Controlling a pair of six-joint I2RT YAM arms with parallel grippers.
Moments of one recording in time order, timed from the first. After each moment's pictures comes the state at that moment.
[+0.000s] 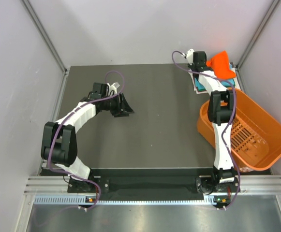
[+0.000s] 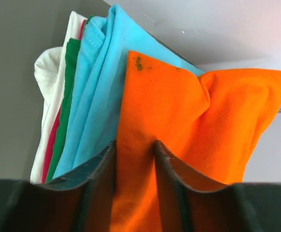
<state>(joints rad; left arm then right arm) -0.21 1.60 1.08 -0.33 0.70 -0.52 0.12 2.45 2.14 -0.28 0.34 -0.65</state>
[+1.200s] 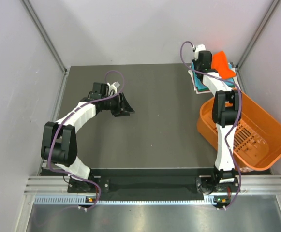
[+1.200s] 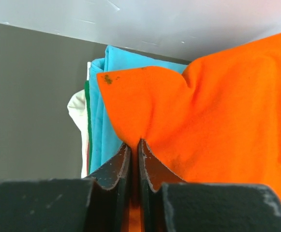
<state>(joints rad) -0.21 1.60 1.08 -0.32 0.71 -0.52 0.09 2.34 1.96 -0.09 0.21 -0.27</state>
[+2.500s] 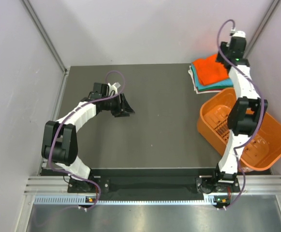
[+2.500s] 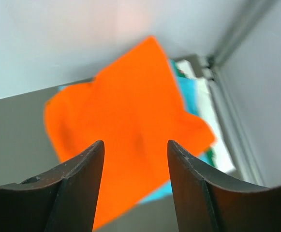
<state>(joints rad) -0.21 1.62 1.08 -0.32 0.72 -0.51 -0.06 2.08 1.95 -0.27 0.14 0.05</state>
